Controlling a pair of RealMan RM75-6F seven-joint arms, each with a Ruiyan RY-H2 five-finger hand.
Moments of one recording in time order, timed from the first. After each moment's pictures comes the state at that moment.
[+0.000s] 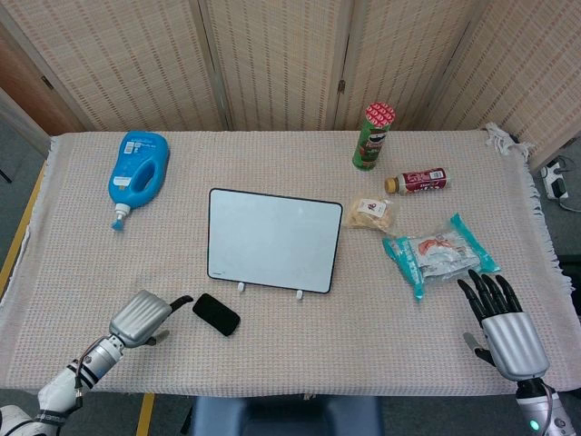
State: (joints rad) left arm -0.50 -1.20 0.01 -1.64 1.61 0.94 0.24; right arm 0.06 -1.16 -0.03 -1.62 -1.66 1.50 -0.22
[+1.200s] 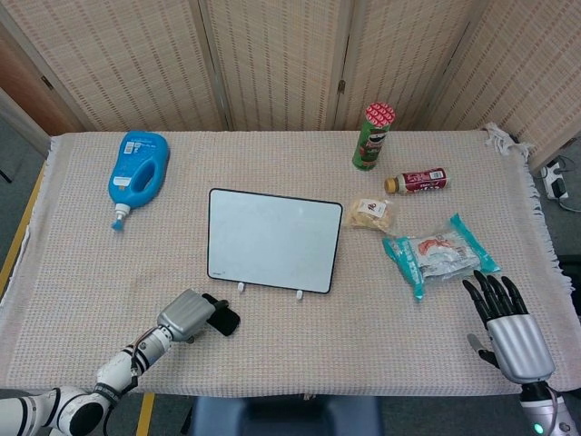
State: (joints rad) left arm -0.70 -1.35 -0.02 -1.71 1.18 0.76 0.61; right arm 0.04 -1.15 -0.03 -1.63 -1.66 1.52 -0.22
